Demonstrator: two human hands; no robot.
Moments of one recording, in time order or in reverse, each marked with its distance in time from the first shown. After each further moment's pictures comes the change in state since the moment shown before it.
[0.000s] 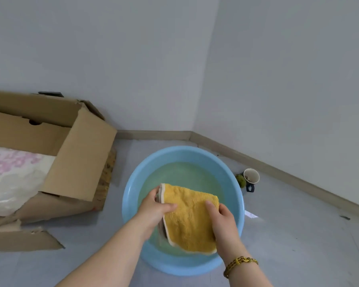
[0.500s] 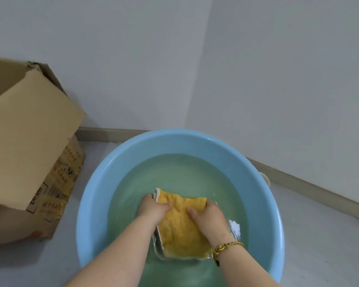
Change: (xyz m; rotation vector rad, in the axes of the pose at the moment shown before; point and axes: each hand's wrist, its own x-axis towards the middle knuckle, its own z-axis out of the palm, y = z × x) left_hand 0.205 -0.127 0.025 0.291 0.187 0.145; right_hand 0.201 0.119 0.060 -0.769 0.175 -0.250
